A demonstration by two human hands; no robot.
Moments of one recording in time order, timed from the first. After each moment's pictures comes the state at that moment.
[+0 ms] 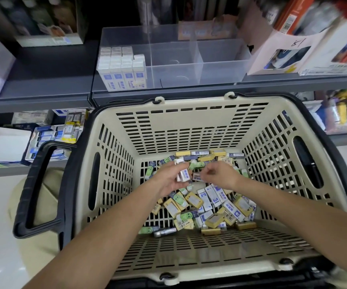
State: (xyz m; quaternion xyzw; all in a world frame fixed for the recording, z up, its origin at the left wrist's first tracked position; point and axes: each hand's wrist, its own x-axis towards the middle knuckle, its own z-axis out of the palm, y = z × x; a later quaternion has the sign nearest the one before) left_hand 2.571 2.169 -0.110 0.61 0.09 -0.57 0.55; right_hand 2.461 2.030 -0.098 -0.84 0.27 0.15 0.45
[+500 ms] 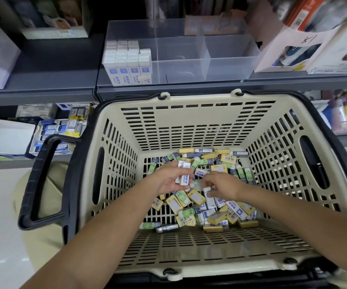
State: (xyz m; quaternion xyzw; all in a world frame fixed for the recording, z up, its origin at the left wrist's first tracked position) left_hand 2.577 2.178 -0.120 0.62 0.05 -0.60 0.50; right_hand 2.447 2.032 -0.120 -0.91 0.11 0.32 0.24
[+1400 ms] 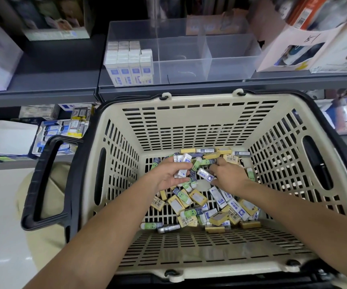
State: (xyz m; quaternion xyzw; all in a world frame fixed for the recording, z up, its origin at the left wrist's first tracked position) left_hand 2.587 2.177 -0.114 0.58 0.11 -0.58 0.56; right_hand 2.459 2.023 -0.128 -0.95 0.16 0.24 0.08
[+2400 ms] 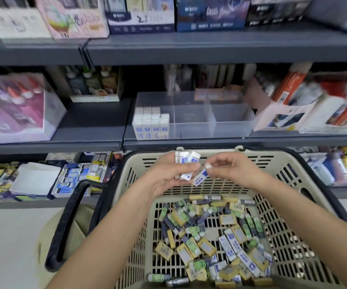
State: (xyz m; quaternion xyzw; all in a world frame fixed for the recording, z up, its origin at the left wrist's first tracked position) left_hand 2.634 2.179 0.037 0.59 -0.14 -0.49 0.63; right_hand 2.522 2.017 0.039 -0.81 0.17 0.01 0.57
